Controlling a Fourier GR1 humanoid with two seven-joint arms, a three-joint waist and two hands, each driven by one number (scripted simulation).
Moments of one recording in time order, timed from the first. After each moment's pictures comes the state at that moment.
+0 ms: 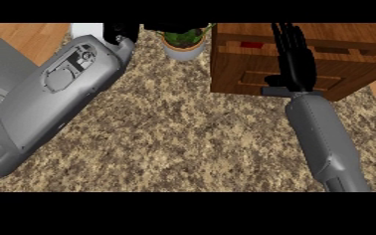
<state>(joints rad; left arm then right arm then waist) -1.13 0.44 -0.64 -1.09 0.55 0.79 0.27 -0.68 -0.18 -0.12 -0.80 1.21 -0.60 -0.12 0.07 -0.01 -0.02</state>
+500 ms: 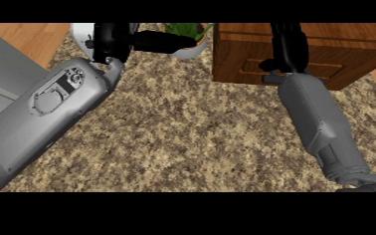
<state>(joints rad) -1.00 0.49 -0.64 -1.23 0.51 0.80 0.28 -0.91 -0.19 -0.19 -0.48 1.23 -0.71 -0.10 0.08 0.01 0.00</state>
